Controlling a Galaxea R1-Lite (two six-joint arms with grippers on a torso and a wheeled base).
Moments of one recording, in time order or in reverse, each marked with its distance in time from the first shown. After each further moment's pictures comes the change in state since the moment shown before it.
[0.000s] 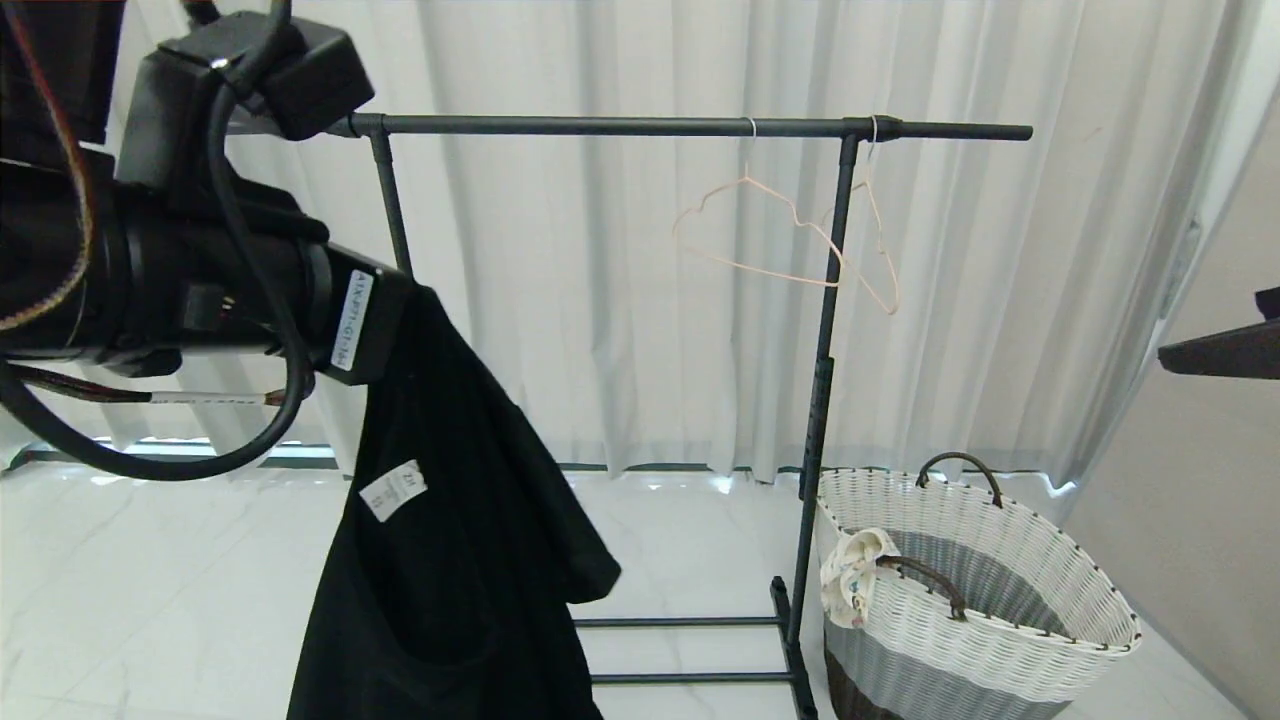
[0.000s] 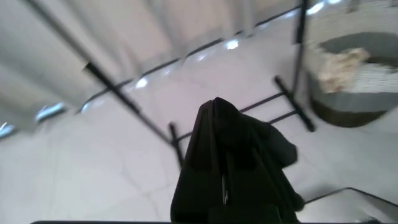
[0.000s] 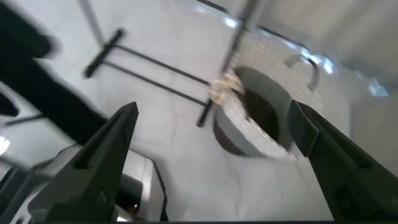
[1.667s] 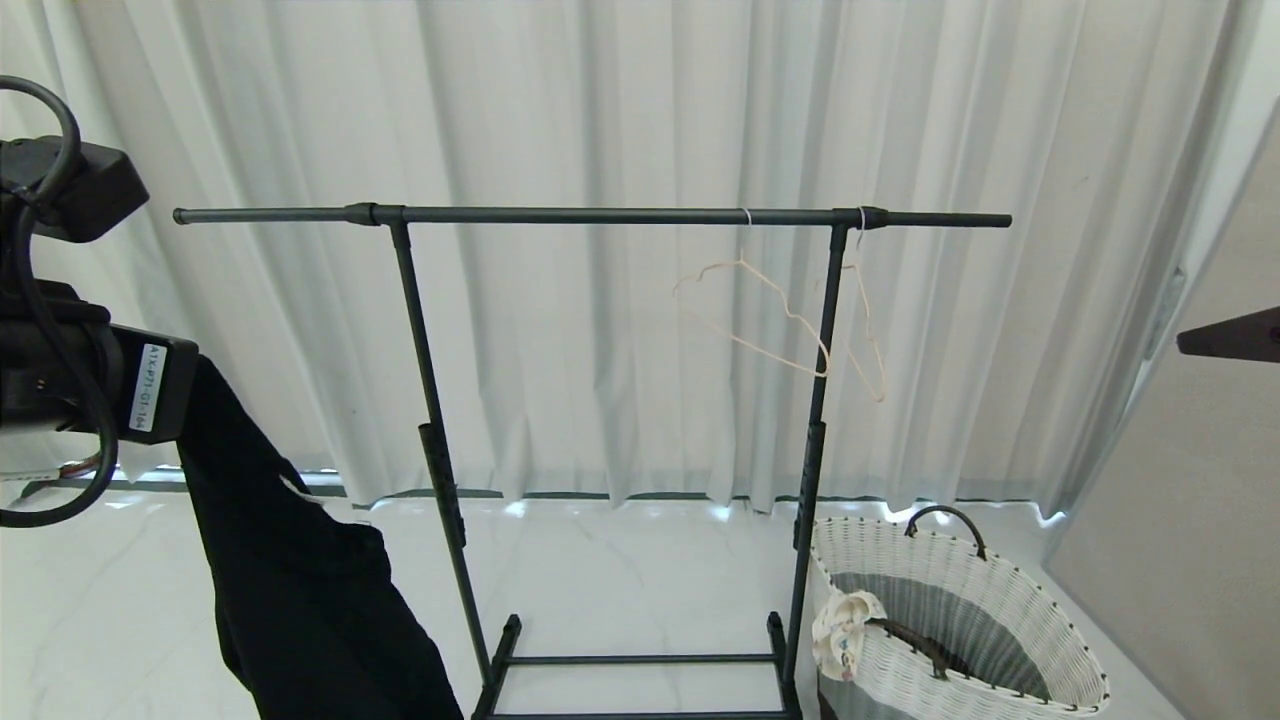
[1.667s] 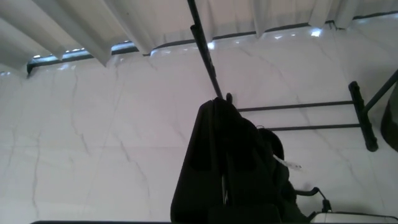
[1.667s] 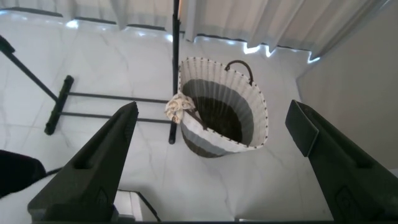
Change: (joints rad) left arm 0.381 -0.139 0.217 -0.011 0.026 0.013; right arm -0.188 -0.029 0.189 -0.194 -0.143 0.071
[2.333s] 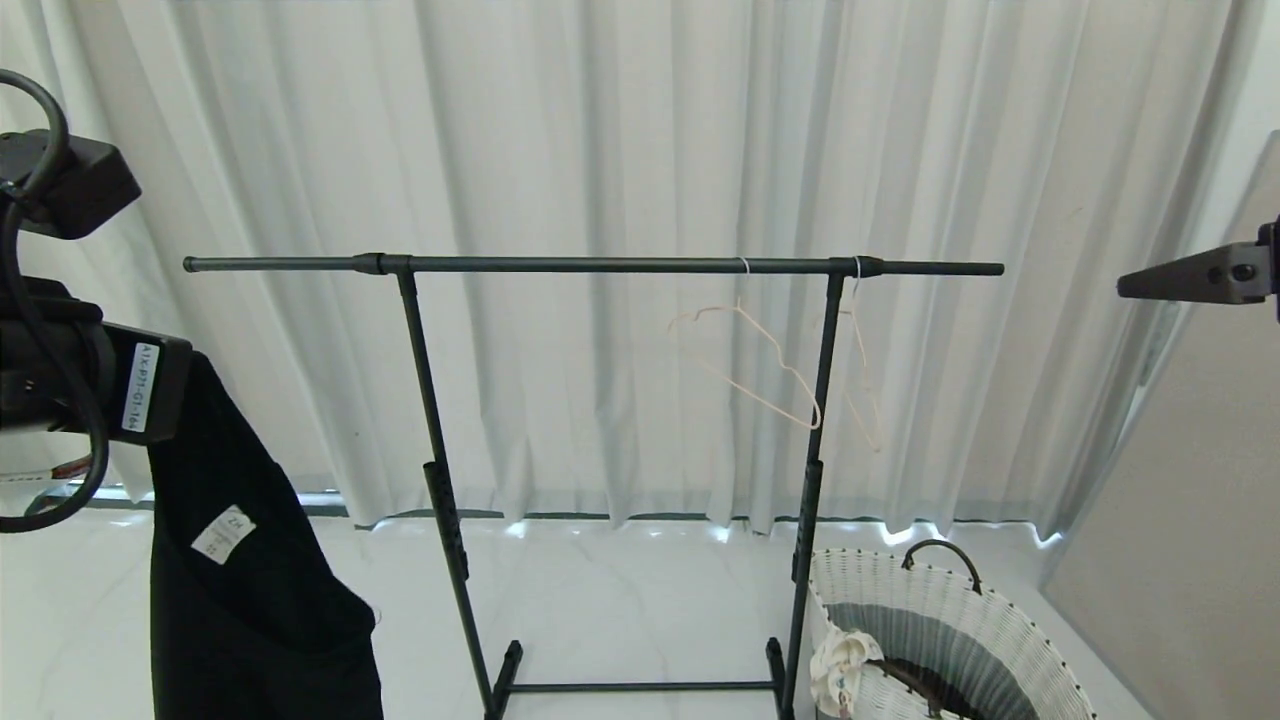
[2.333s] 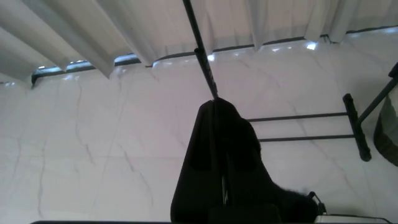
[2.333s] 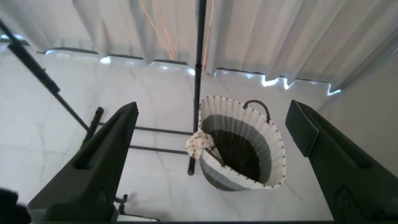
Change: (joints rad) left arm -0.012 -0.003 0.000 0.000 -0.001 0.003; right arm -0.011 0.061 0.003 -0.165 0.091 0.011
